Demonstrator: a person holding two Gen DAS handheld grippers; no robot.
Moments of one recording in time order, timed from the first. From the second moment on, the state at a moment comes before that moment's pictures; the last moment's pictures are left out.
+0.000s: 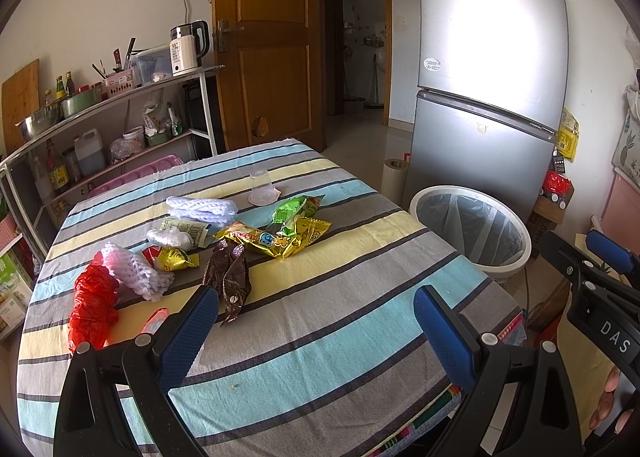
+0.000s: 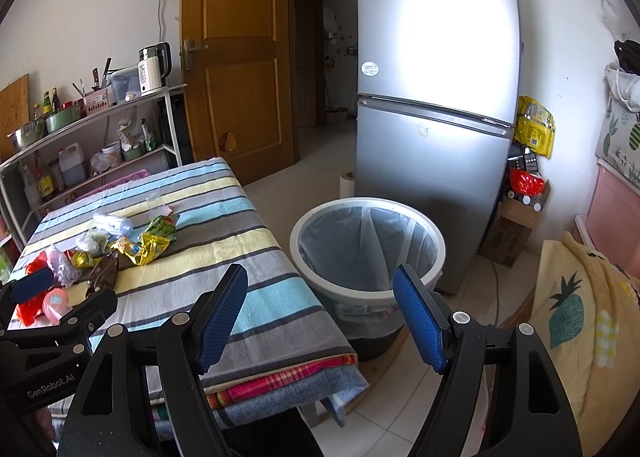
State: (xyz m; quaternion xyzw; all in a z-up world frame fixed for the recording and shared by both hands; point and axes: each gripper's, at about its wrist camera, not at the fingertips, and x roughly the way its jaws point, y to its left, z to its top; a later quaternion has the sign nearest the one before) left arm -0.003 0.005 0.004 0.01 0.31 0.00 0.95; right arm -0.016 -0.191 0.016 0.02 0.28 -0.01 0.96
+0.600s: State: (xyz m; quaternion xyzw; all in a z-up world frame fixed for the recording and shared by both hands) left arm -0.026 0.064 0.013 -0.02 0.30 0.05 0.95; right arm 0.004 -0.150 0.008 0.01 0.28 0.11 0.95
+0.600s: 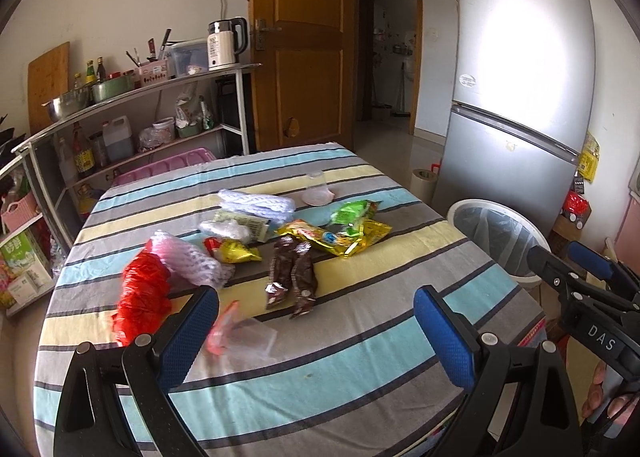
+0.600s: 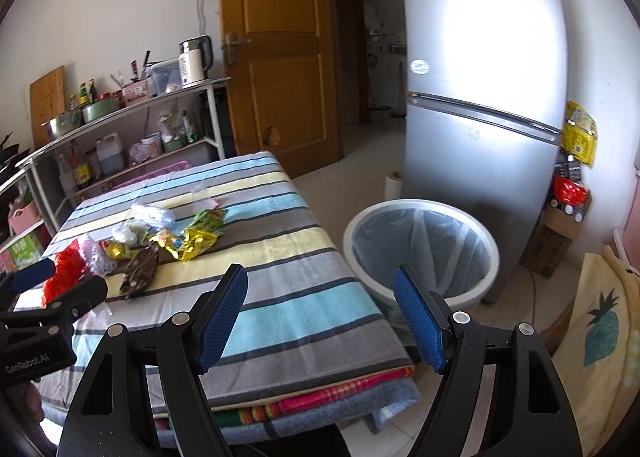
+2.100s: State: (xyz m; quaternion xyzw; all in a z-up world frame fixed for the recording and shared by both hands) left arm 0.003 0.242 -0.041 -0.14 0.41 0.11 0.90; right arm 0.052 0.064 -0.055 -0.11 0.39 0.50 0.77
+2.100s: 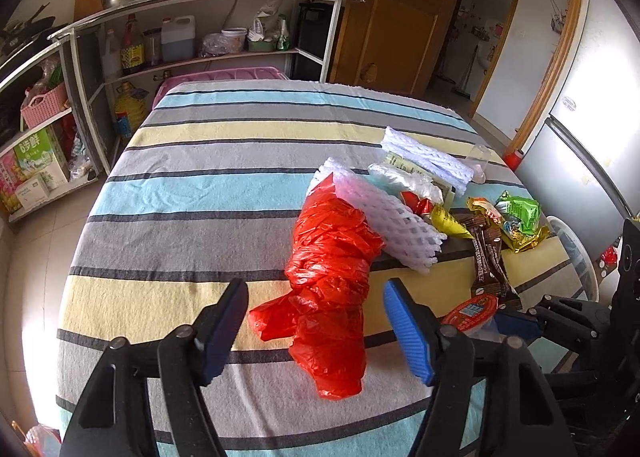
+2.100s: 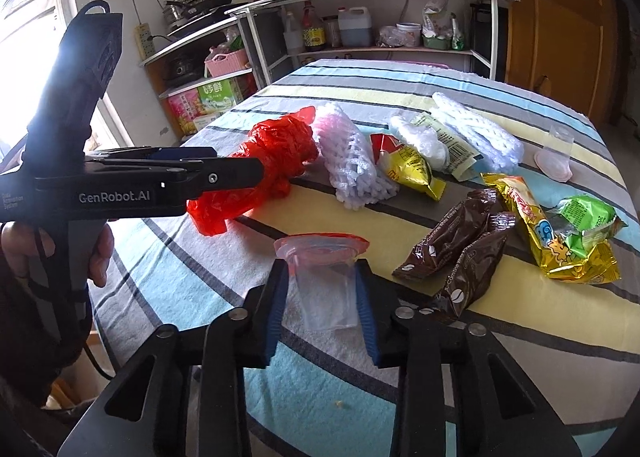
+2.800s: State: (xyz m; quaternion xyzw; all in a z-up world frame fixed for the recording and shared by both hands) left arm -0.002 0.206 -0.011 -0.10 0.38 0.09 0.91; right arm 0.048 0.009 -0.016 -0.02 0.35 0.46 0.82
